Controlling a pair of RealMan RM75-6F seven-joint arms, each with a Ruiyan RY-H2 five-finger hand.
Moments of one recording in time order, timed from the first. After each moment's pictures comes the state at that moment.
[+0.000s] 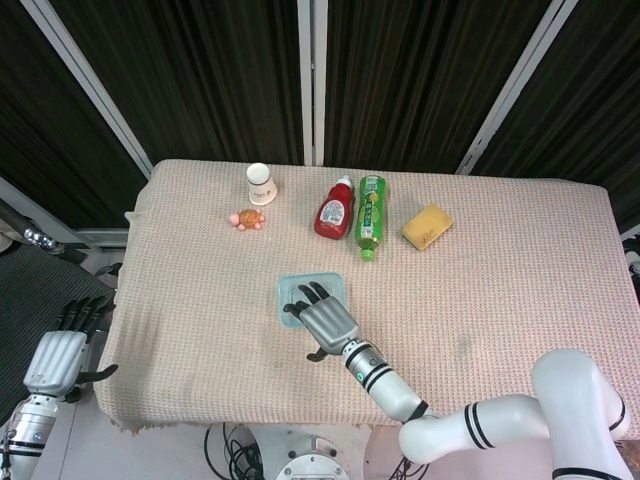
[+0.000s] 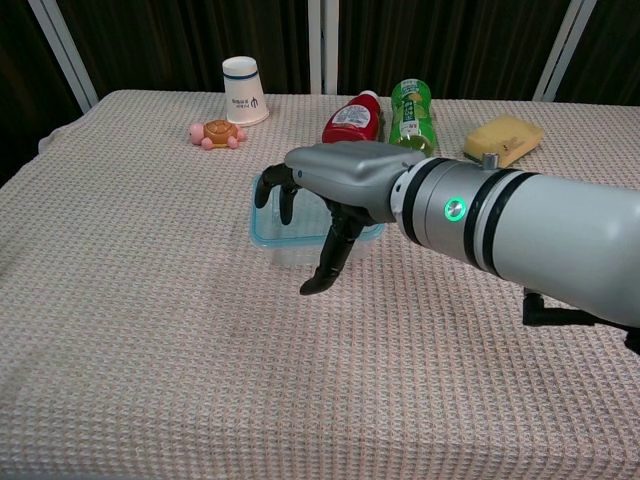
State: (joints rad) left arm -0.15 -1.22 0.02 -1.47 1.54 1.38 -0.08; right arm 1.02 -1.69 0.13 -1.78 -0.71 1.07 -0.67
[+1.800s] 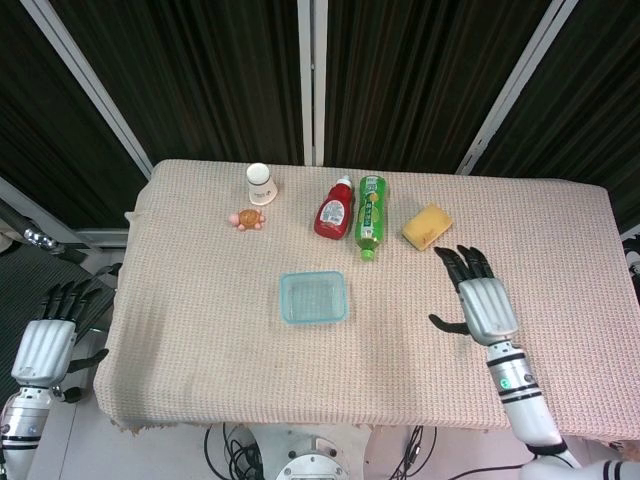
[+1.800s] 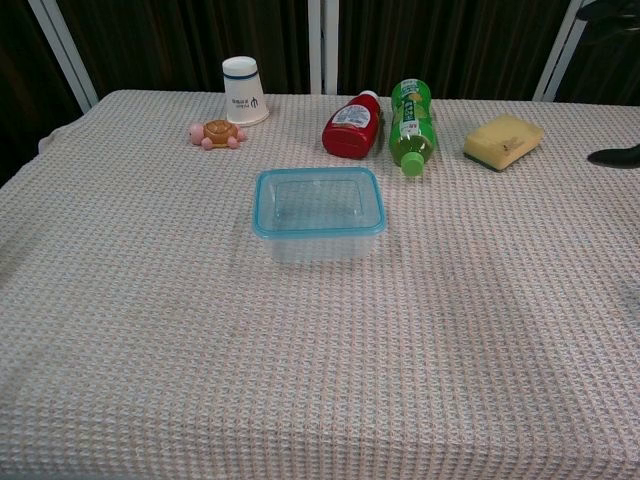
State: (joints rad) left arm -0.14 -1.22 -0.03 -1.49 1.52 1.47 0.02; right arm 0.50 -1.23 -0.03 -1.90 -1.21 1.47 -0.24
